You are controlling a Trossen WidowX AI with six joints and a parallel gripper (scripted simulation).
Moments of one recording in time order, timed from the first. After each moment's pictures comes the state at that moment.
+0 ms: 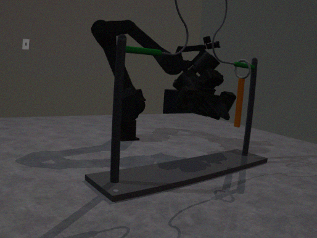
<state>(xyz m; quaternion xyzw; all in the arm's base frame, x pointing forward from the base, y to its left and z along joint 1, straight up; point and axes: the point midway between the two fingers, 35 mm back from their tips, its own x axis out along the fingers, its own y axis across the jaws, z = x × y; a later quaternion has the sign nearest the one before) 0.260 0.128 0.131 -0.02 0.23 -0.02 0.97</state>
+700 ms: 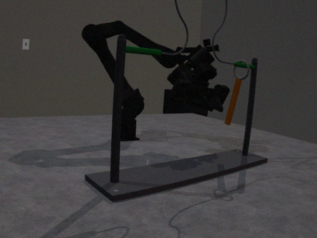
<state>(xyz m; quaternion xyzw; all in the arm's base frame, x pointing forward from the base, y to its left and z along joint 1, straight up) 0.232 0.129 0.148 -0.02 0.23 -0.02 0.97</state>
